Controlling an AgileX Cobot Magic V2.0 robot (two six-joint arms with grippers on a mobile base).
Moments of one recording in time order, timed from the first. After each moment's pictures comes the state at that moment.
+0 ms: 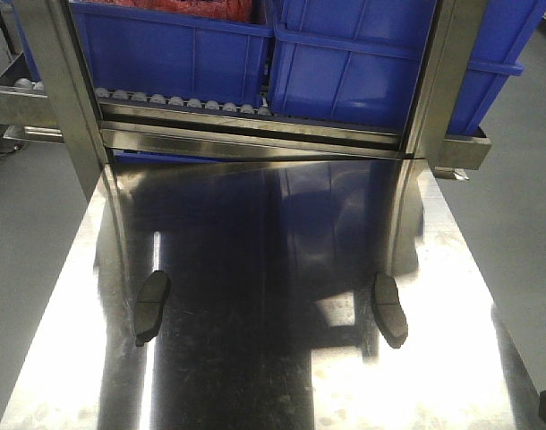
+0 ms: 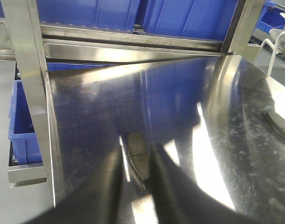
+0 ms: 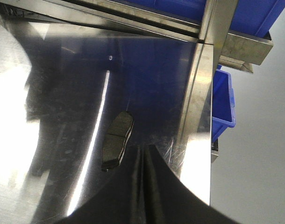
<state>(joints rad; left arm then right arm) -0.37 0.34 -0.40 0.09 0.48 -0.20 0.26 0.45 -0.44 -0.08 0.53 0.04</state>
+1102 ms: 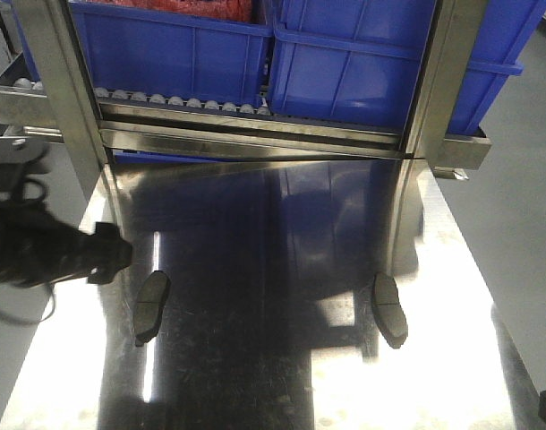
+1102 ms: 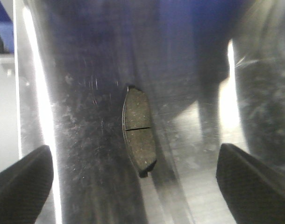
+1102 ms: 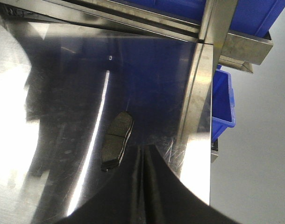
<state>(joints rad) -0.37 1.29 -0.93 0.05 0.67 -0.29 0.26 0.45 -0.44 -0.08 0.53 0.04</state>
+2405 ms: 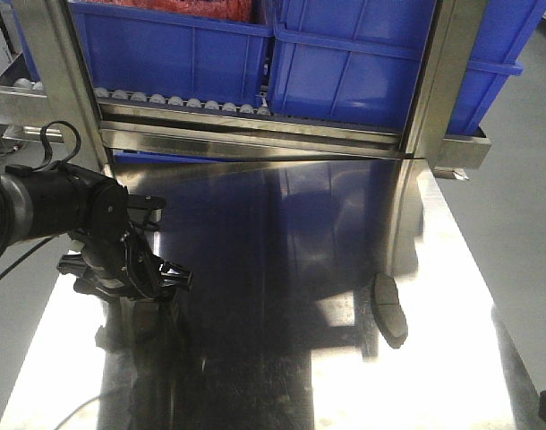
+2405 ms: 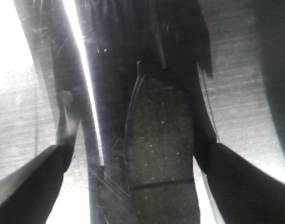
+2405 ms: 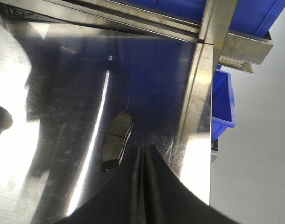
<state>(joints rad) -0.37 1.90 -1.20 0.05 0.79 -0.25 0.26 0.45 -0.44 -0.08 0.53 0.04</state>
